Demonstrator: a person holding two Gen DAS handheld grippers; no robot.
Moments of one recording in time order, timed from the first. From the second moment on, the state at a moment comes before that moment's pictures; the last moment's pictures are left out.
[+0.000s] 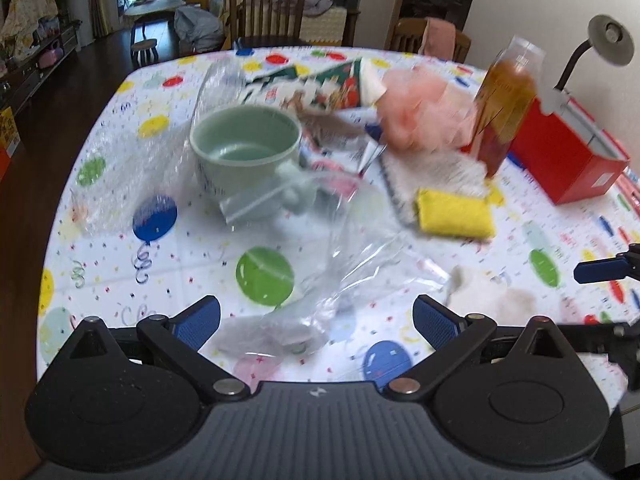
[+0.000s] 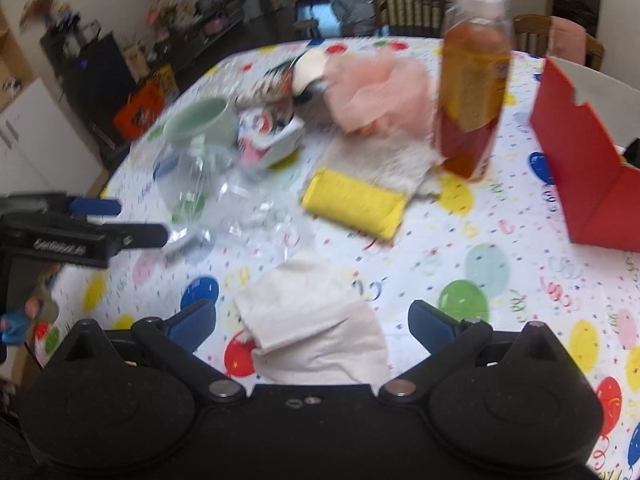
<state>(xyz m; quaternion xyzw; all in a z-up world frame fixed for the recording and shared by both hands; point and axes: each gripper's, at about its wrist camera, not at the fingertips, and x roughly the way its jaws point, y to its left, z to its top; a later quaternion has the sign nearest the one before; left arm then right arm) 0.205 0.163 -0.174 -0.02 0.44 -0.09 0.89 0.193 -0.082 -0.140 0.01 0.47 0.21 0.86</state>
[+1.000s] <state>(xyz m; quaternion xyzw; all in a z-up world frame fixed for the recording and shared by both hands) 0.215 0.165 -0.202 0.02 0.45 -0.04 0.89 0.190 -0.048 -0.182 -0.11 0.49 0.21 0.84</state>
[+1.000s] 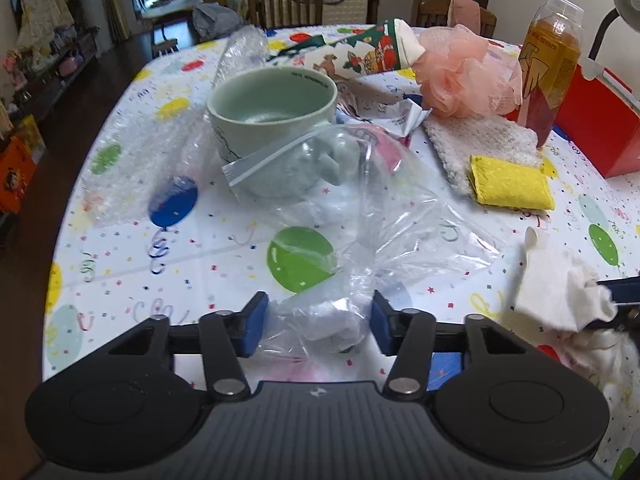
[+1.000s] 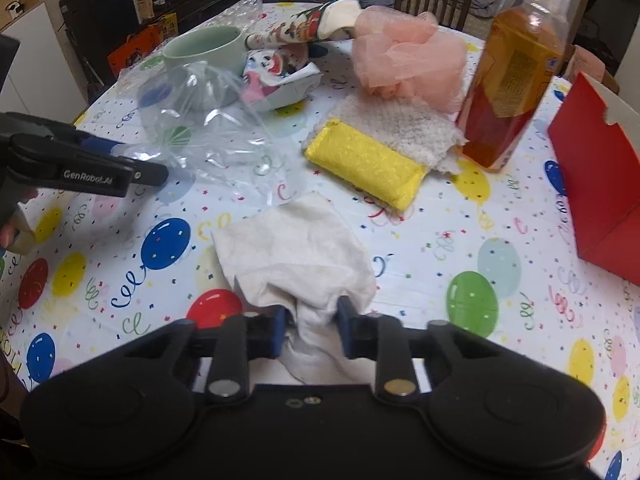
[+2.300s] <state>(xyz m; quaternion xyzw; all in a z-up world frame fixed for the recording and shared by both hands) 0.187 0.050 -0.071 -0.07 0.38 -0.05 0.92 0.261 -0.336 -0.018 0.07 0.32 0.05 0.94</state>
